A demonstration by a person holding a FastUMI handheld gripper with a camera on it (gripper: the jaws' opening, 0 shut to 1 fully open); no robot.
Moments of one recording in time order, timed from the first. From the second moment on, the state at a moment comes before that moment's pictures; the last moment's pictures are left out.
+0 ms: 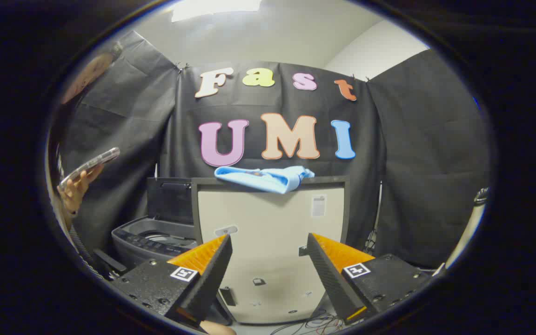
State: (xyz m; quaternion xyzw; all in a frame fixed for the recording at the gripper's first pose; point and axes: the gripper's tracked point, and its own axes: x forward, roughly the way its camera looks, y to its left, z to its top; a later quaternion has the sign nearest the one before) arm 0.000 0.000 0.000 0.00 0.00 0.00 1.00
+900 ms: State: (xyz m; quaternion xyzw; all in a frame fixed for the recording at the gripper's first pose) arm 0.203 0.020 0.122 -0.01 0.05 -0.05 1.00
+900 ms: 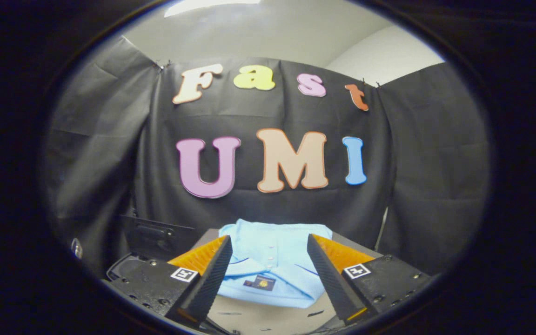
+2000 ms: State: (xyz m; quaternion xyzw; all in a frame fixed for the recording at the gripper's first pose) arm 0.319 0.039 0.012 0.01 0.27 -0.05 0.96
